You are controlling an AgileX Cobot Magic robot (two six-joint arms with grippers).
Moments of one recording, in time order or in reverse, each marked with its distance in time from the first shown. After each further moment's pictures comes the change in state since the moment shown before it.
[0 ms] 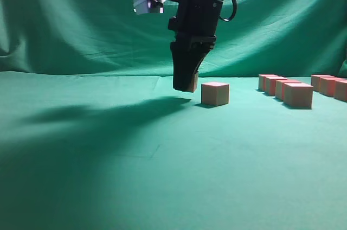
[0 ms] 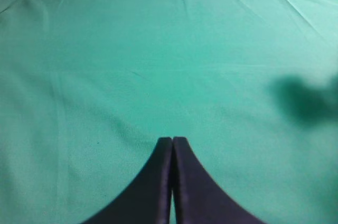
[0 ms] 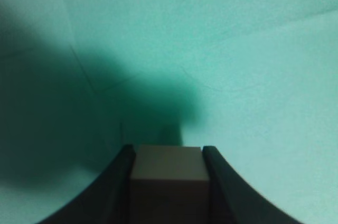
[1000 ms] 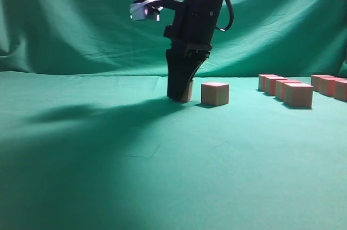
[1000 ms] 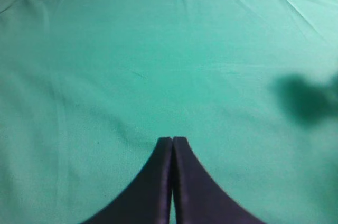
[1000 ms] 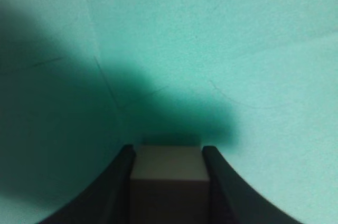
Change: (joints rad) left arm 0.000 0.000 0.000 0.000 0.000 0.000; right arm 0.000 0.029 -0.002 0.066 0.011 -0.040
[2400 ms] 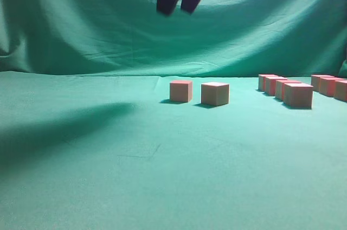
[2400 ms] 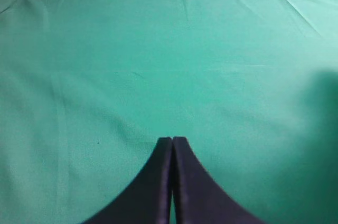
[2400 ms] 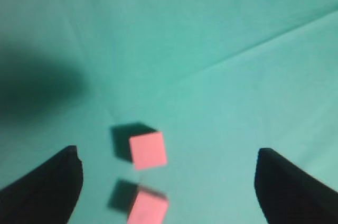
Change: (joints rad) left arm 0.000 0.000 0.000 0.000 0.000 0.000; right arm 0.000 -0.258 -0.049 -0.020 0.095 0.227
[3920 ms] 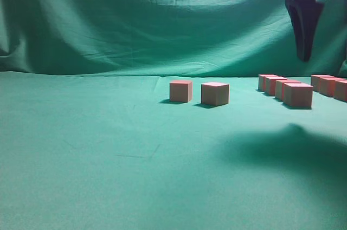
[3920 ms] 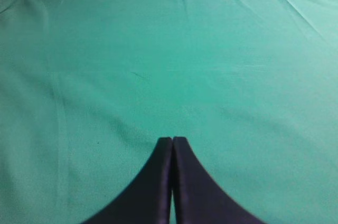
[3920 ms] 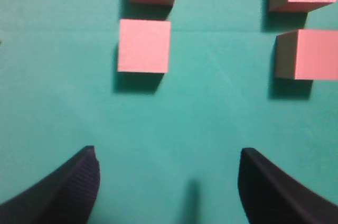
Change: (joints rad) left arm 0.000 0.000 0.000 0.000 0.000 0.000; right arm -0.161 -0.379 0.866 -0.356 -0.276 1.154
